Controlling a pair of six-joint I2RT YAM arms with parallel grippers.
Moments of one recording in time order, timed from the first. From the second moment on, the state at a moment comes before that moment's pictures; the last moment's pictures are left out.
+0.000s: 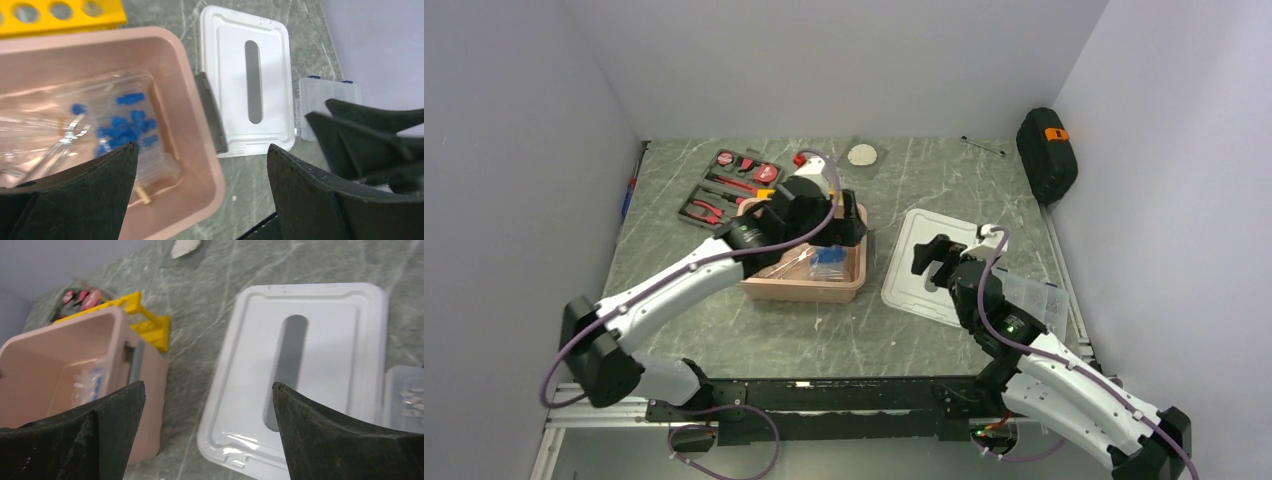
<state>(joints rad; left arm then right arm) -0.82 1.40 1.26 -0.38 -0.13 -0.63 0.74 0.65 0.48 -0.11 0.62 0.61</state>
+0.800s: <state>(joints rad) -0.17 0.98 0.99 -0.54 -0.11 -0.17 0.54 1.15 0.56 -0.27 0.21 0.61</state>
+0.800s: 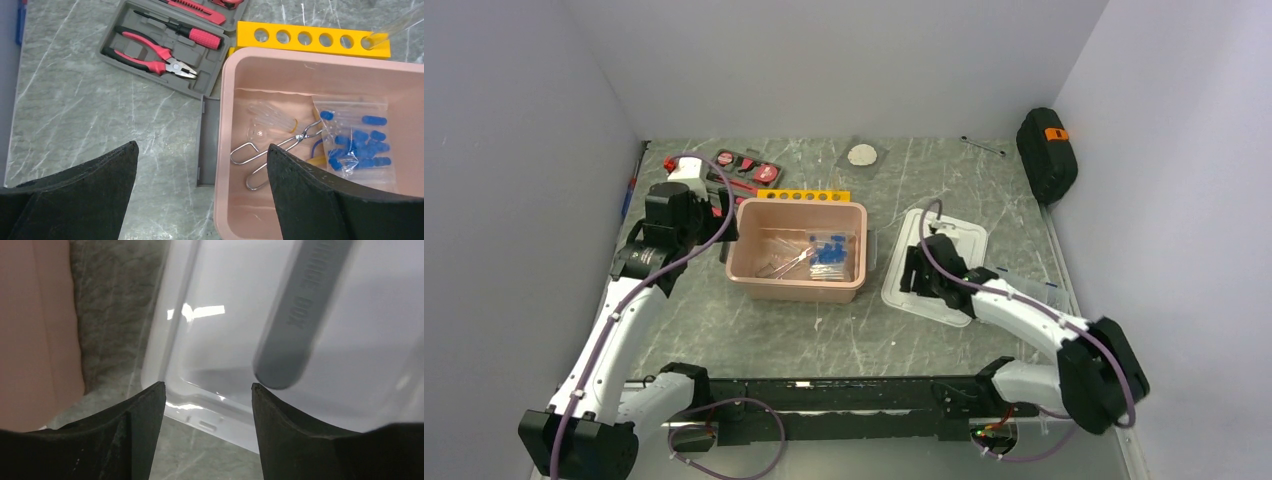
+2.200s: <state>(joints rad) -0.17 0.96 0.99 -0.54 -0.18 -0.15 0.59 1.58 0.83 -0.28 0.32 0.59</state>
